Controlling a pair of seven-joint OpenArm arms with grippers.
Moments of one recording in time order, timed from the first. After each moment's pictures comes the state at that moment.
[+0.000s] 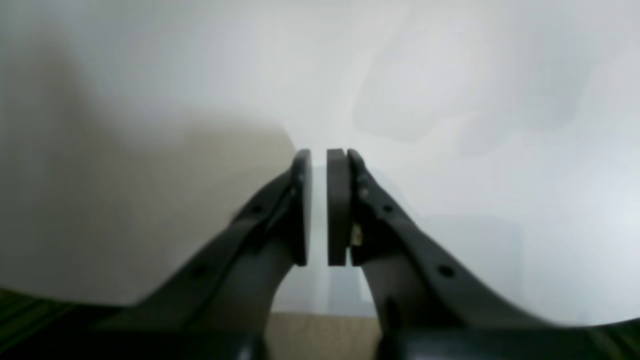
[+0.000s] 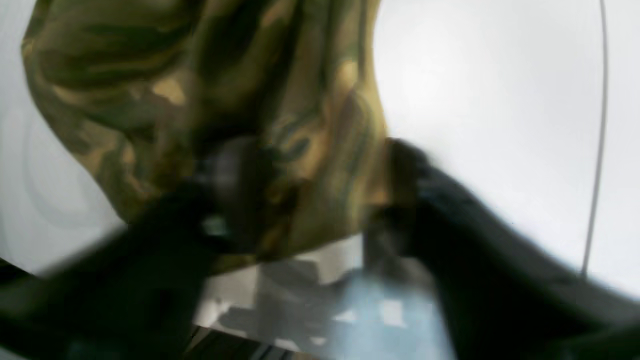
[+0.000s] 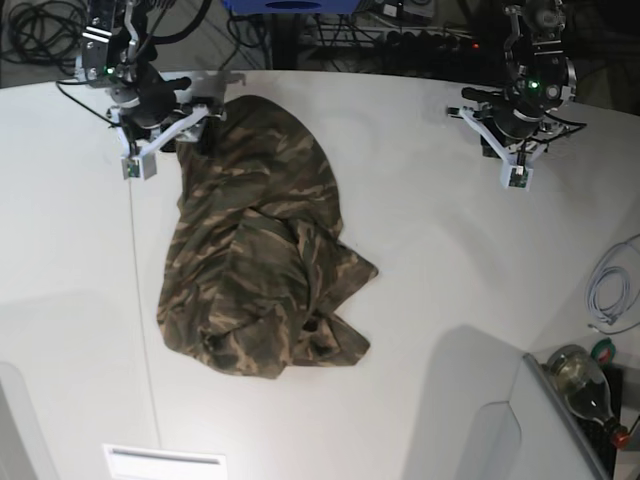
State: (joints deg) left arm 22.1 -8.6 -17.5 91.4 0.3 -16.3 34.8; right arm -21.9 -6.7 16.1 83.9 10.6 22.3 -32.5
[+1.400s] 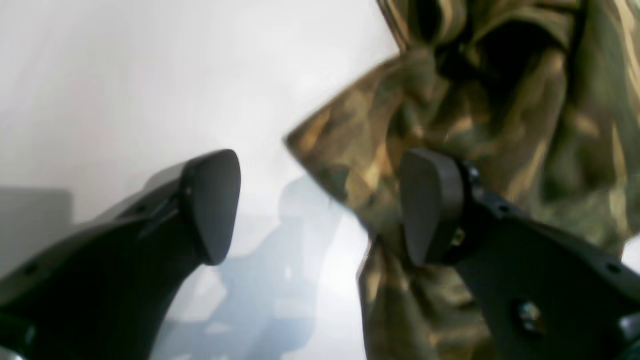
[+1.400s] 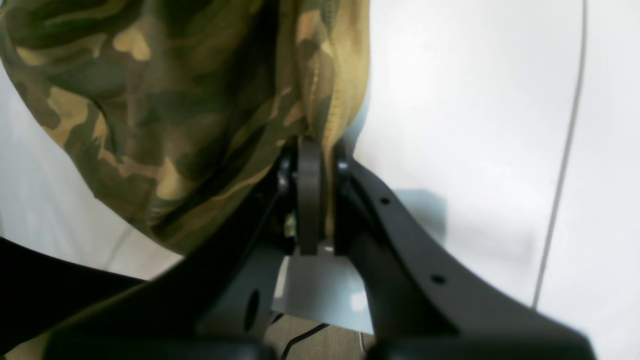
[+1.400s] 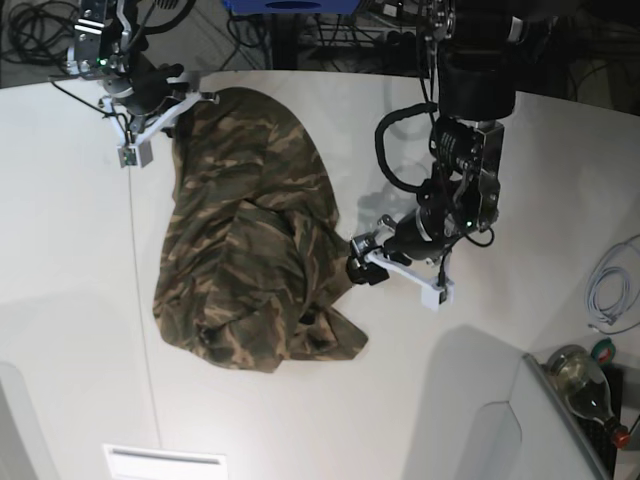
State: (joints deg) left arm -9.9 -2.2 -5.4 57.8 -29.9 -8.8 33.1; right arm -23.7 -4.5 15.7 85.2 10.0 22.3 -34.0
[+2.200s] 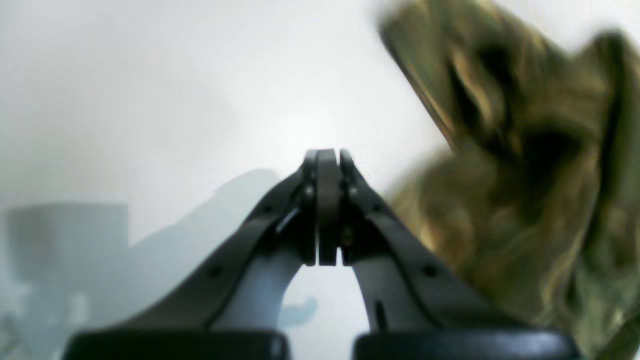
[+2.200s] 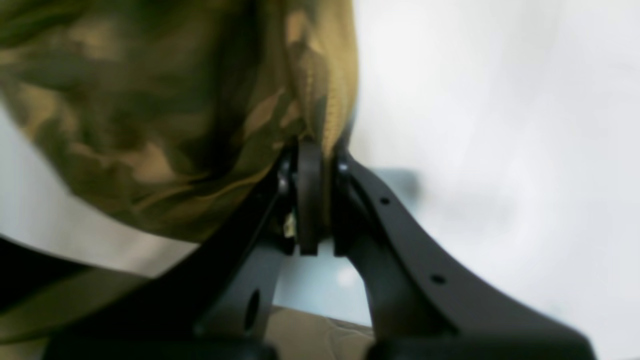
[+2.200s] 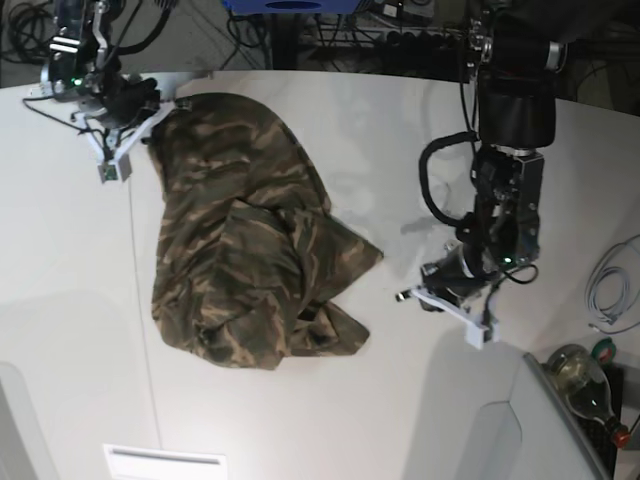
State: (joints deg) left arm -13.2 -11.1 -0.6 65.9 -29.3 -2.5 35.7; right arm -20.1 1.1 16.1 88.3 9.3 21.8 -45.2
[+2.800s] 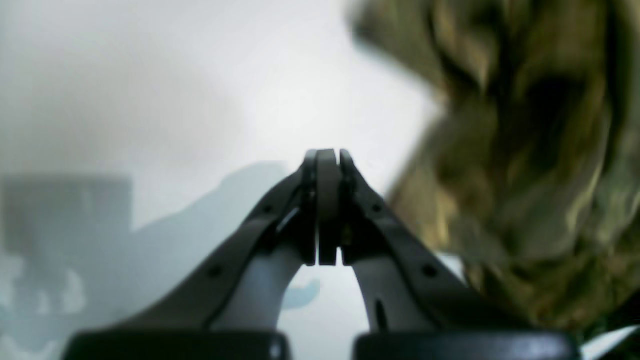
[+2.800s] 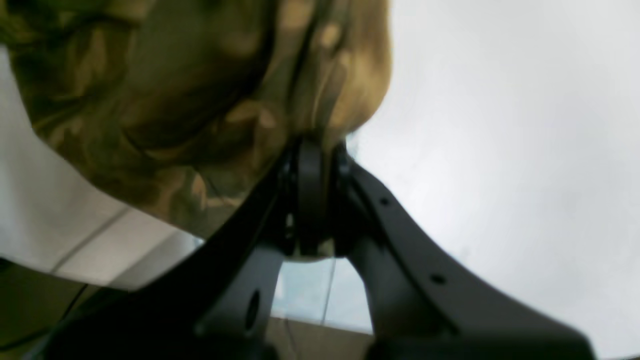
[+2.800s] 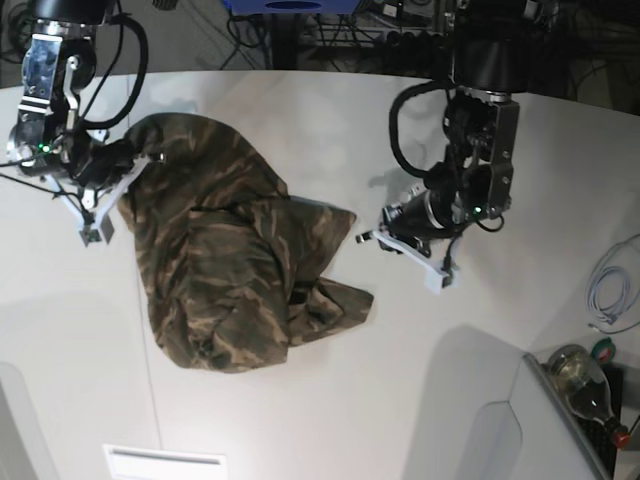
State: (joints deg) left arm -2.5 -5.4 -0.2 72.8 -30.2 -0.9 42.8; right arm -10.8 4.0 15.8 93.9 9.7 21.9 -62.1
